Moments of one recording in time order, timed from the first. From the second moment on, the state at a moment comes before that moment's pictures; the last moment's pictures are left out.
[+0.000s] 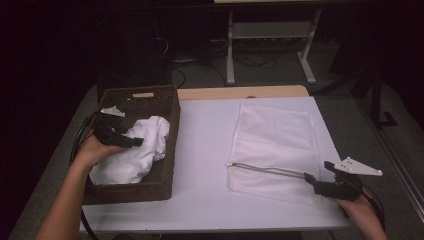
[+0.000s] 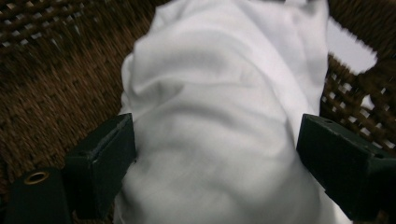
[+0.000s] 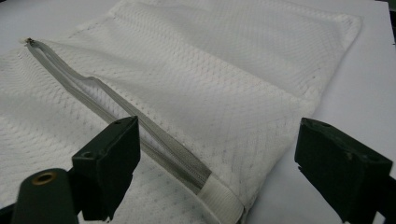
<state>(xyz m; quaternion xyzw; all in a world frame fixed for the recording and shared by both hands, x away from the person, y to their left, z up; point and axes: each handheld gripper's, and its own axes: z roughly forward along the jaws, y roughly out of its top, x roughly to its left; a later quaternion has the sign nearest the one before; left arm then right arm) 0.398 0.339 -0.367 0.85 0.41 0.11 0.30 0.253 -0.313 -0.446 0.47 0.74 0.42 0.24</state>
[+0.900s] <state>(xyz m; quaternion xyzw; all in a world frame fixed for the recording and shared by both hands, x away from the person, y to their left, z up) 0.397 0.329 -0.408 0.91 0.39 0.02 0.16 0.253 -0.313 -0.447 0.48 0.74 0.42 0.23</state>
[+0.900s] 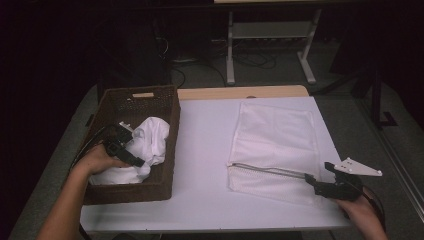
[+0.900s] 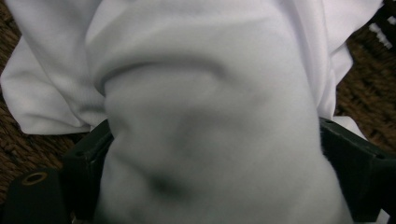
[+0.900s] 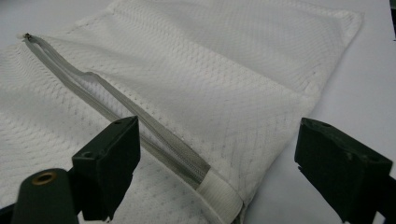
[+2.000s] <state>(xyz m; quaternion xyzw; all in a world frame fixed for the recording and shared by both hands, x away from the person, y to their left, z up) 0.402 0.321 -0.395 0.90 0.42 0.05 0.14 0.255 -0.309 -0.448 0.47 0.74 0.41 0.23</state>
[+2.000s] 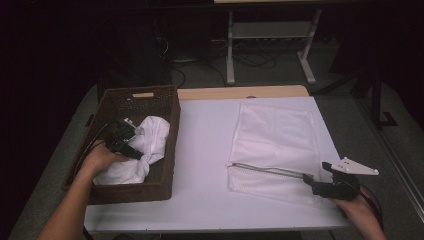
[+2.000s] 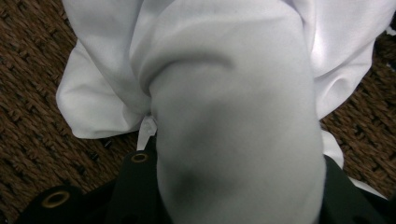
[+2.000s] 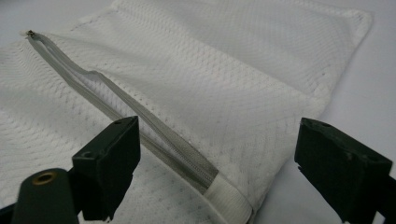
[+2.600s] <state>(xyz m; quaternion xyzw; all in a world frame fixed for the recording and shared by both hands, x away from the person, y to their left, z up) 0.399 0.335 -0.345 0.87 0.43 0.05 0.23 0.254 -0.313 -0.448 0.47 0.74 0.42 0.23</state>
